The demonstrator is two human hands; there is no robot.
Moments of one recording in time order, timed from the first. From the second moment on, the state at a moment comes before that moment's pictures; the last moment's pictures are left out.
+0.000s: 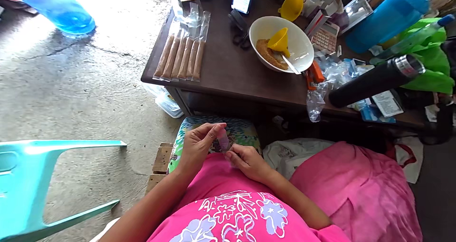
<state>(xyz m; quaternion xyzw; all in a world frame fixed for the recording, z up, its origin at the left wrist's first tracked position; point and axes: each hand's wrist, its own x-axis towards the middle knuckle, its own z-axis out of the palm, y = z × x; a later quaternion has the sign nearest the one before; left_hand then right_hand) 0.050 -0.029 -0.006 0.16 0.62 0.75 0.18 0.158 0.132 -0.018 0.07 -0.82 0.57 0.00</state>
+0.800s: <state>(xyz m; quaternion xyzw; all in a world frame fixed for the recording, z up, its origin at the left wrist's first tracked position) 0.018 -0.069 -0.012 0.00 0.62 0.78 0.04 0.157 0.168 -0.013 -0.07 -0.76 0.62 0.17</state>
